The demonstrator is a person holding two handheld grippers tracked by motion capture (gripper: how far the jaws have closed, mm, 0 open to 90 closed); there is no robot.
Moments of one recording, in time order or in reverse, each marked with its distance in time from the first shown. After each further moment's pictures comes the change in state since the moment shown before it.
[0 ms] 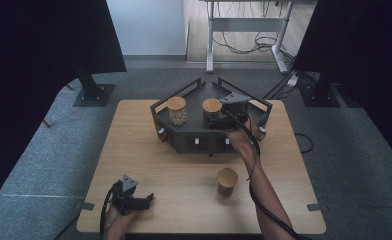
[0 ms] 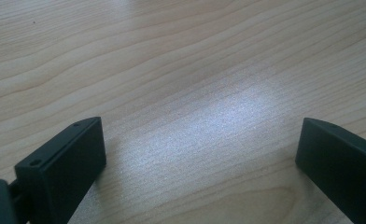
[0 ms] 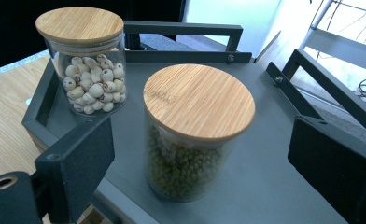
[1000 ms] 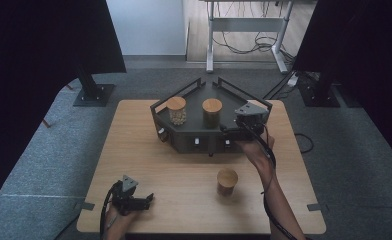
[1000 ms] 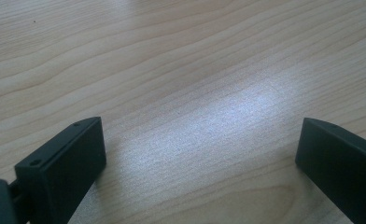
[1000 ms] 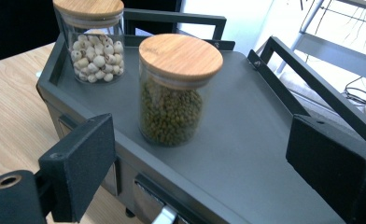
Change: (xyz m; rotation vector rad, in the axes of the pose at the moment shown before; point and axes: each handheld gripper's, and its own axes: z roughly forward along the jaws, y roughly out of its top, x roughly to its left) left arm -0.001 -0.001 0.000 -0.004 0.002 -0.006; right arm -0.009 -0.028 -0.049 -0.019 -0.021 -0.025
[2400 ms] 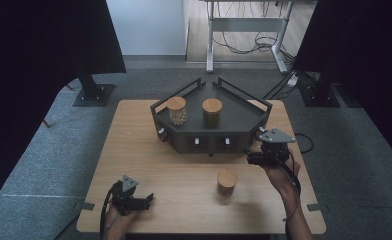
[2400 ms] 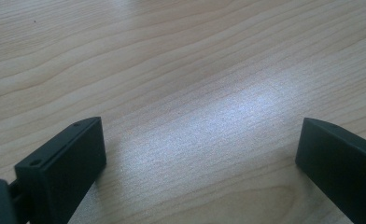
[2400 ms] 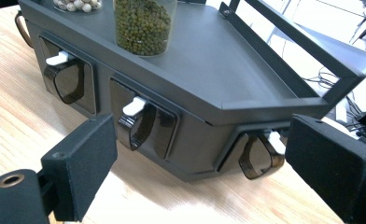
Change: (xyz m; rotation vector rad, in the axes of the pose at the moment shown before) left arm 0.000 0.000 0.000 -0.001 0.001 0.000; right arm -0.014 -0.073 -0.058 0.031 -0.074 -0.007
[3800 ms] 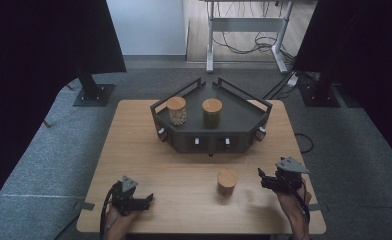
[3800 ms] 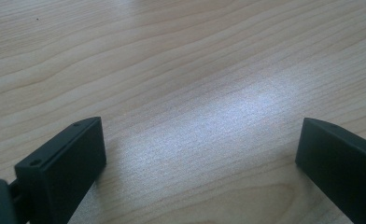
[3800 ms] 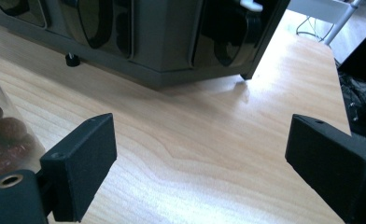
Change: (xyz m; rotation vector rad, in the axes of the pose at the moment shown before) left arm -0.001 -0.001 -0.001 0.002 0.007 -0.007; right arm -0.006 -0.104 -0.011 0.063 -0.097 0.119
